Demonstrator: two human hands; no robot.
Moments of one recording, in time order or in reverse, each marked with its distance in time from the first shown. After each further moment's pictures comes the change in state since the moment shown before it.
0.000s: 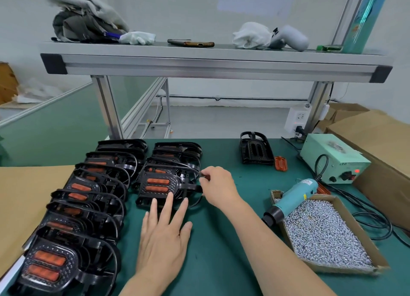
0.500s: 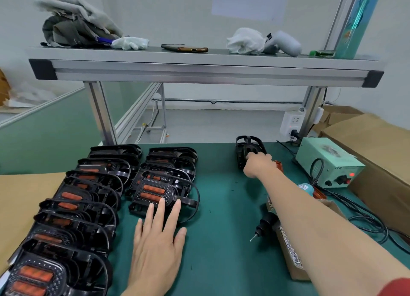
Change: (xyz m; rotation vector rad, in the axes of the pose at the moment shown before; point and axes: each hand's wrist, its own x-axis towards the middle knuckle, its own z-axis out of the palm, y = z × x) left_hand 0.003 0.001 -0.002 0.005 0.051 0.029; right_hand 0.084 0.084 -0.086 -0.477 -0.085 0.372
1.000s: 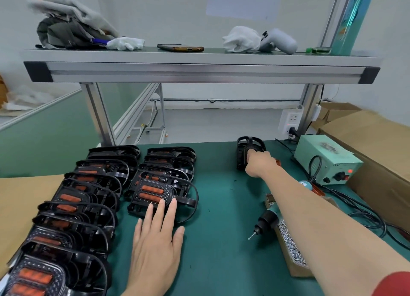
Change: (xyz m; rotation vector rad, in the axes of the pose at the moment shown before) left_hand 0.002 -0.001 0.000 -0.046 0.024 0.003; right_hand 0.012 0.014 0.003 -0.067 0.024 -0.085
